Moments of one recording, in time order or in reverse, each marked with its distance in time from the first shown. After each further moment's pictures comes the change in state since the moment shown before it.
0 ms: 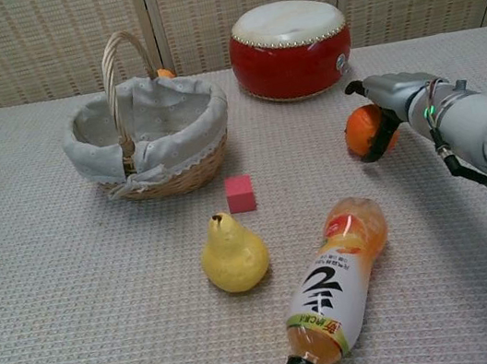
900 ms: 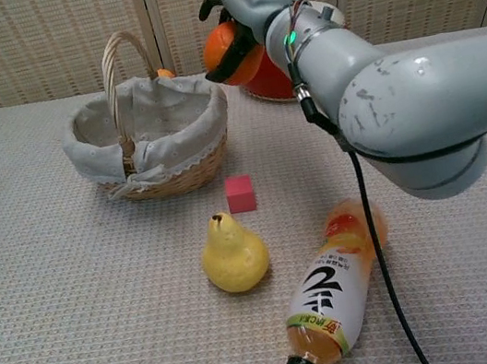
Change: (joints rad) left arm 0.000 0.007 0.007 -0.005 0.013 -0.003 -0.045; right arm 0.232 -0.114 0.187 -0.043 -0.263 0.113 0.166
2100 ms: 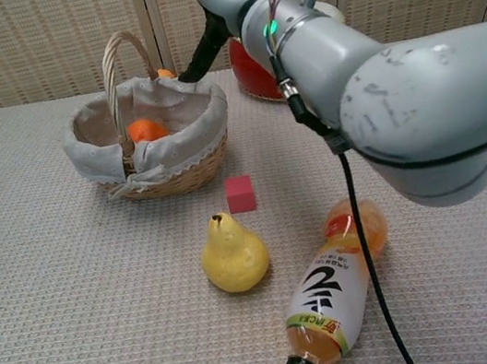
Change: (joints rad) left arm 0.006 0.012 0.001 -0.005 -0.009 0.001 -0.010; right arm -0.035 0.075 -0.042 -0.208 -0.043 0.056 -0.032
